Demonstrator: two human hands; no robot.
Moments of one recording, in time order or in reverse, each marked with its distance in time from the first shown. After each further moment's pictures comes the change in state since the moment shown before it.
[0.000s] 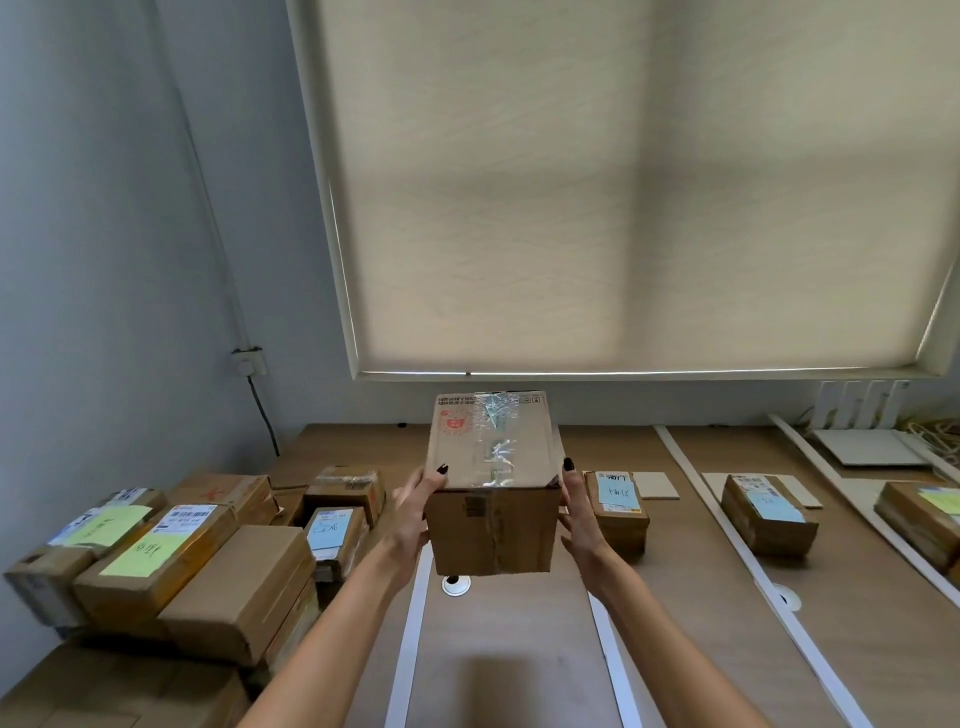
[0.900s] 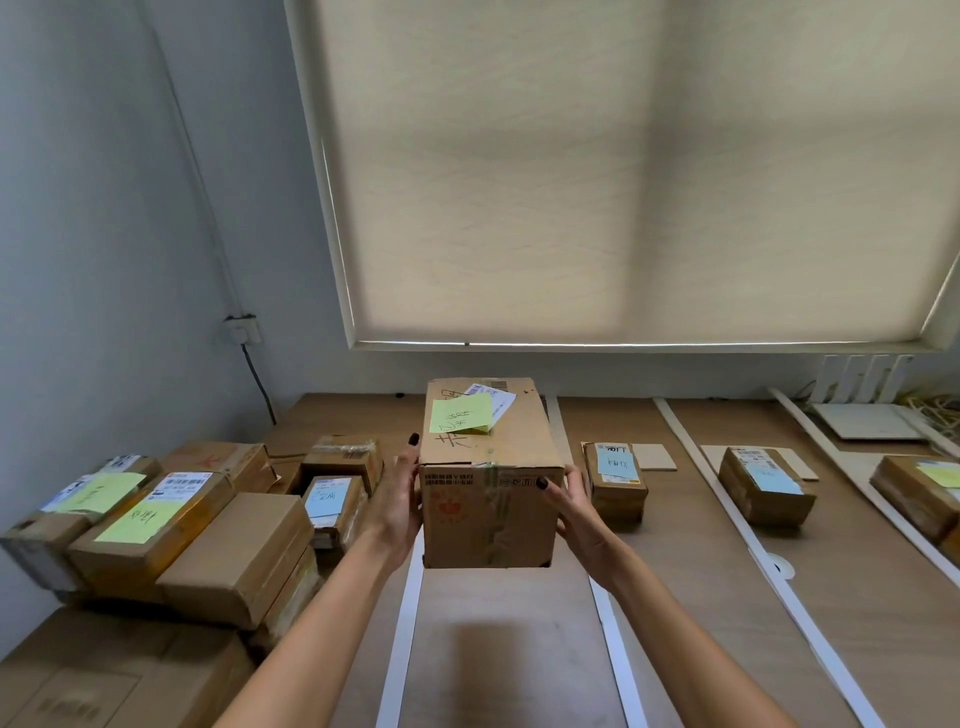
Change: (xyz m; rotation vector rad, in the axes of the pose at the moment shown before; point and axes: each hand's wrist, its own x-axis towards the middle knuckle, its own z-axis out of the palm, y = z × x) left_hand 0.003 -0.020 -0.011 -0.145 -0.048 0.001; right_hand -0.009 0.016 -0.006 -0.077 -0.230 -0.022
